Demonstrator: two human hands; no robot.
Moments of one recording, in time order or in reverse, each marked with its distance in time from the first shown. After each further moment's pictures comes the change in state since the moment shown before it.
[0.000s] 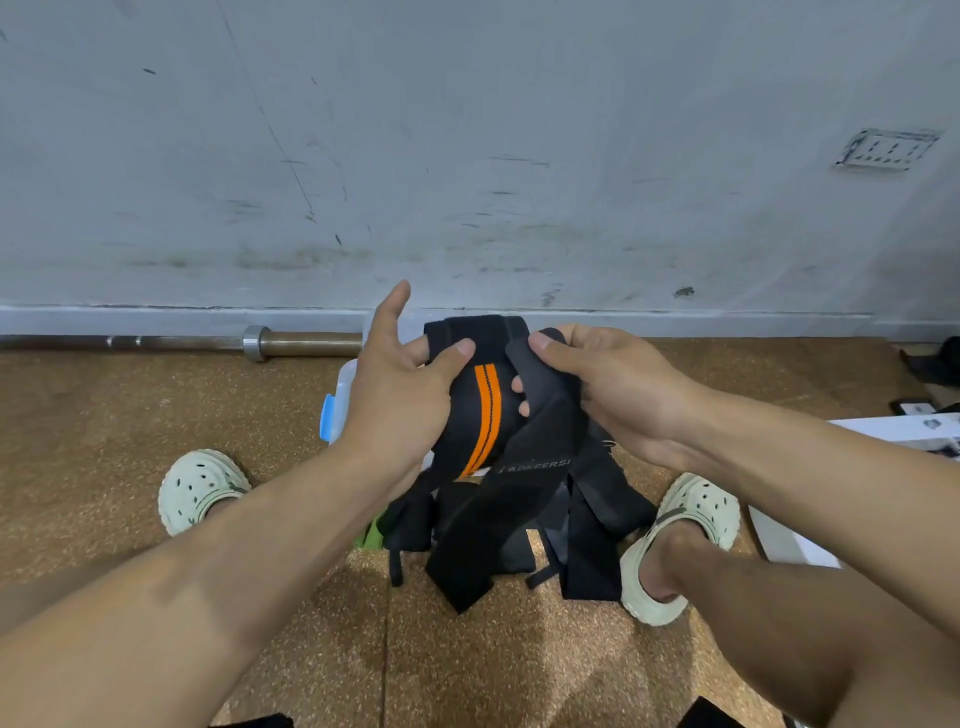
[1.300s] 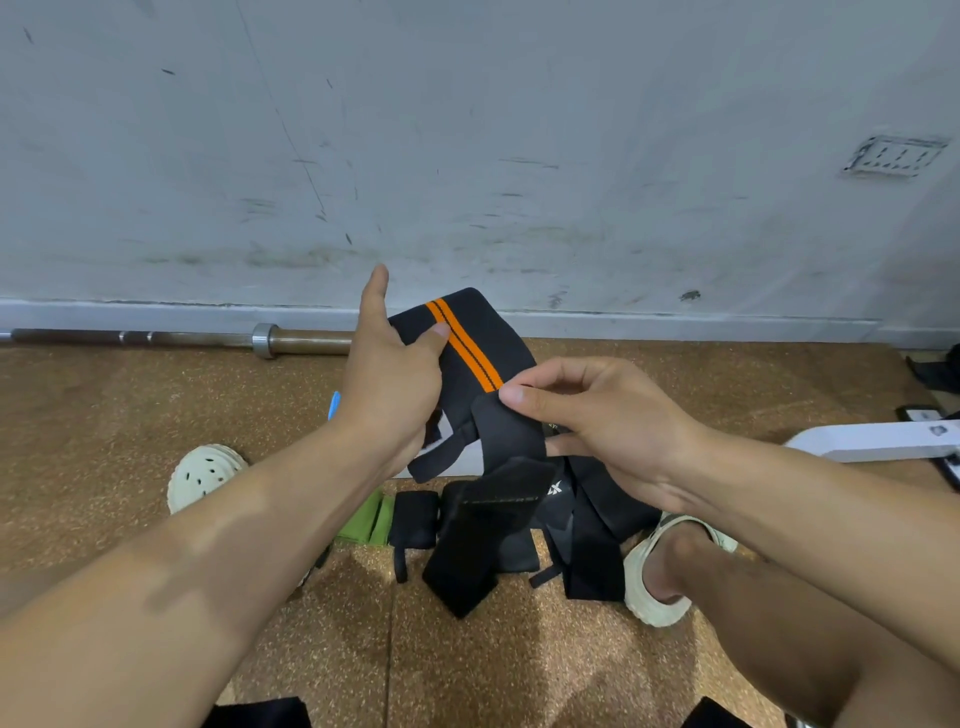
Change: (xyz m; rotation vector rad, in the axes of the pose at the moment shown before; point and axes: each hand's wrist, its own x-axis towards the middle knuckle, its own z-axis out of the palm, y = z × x) left_hand 0.008 0.012 -0.008 -0.074 0.081 -0.030; right_hand -0.026 0.010 0.023 -0.092 0.039 -0.040
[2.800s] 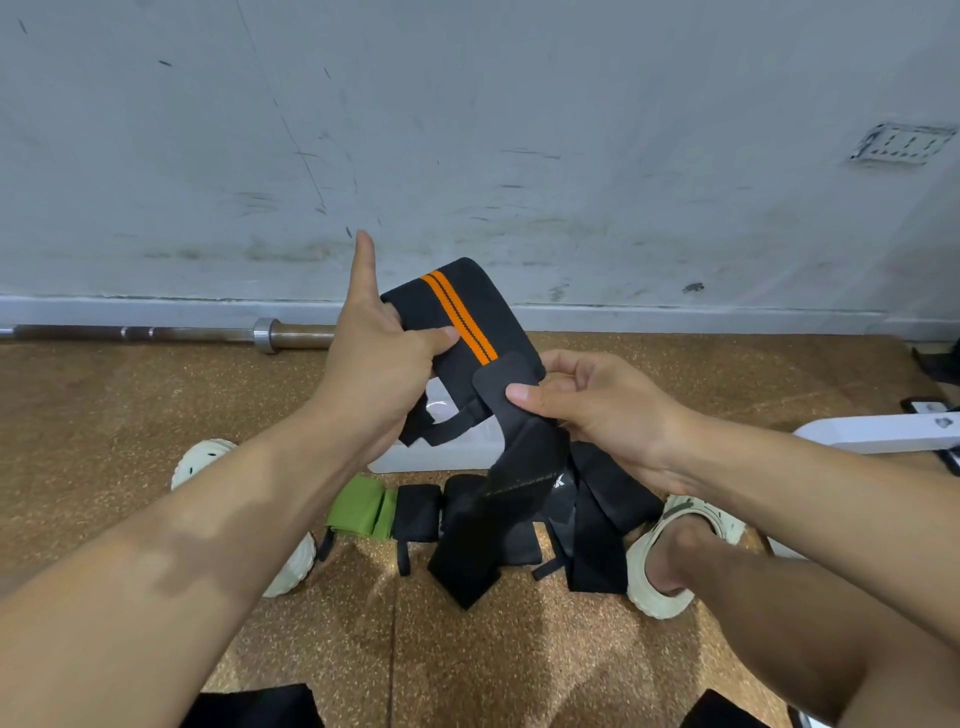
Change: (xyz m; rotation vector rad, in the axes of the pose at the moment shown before) left_hand -0.003 0.014 -0.009 -0.037 -0.143 0.057; right_hand 0.021 0.017 -0.015 -0.066 -0.081 0.015
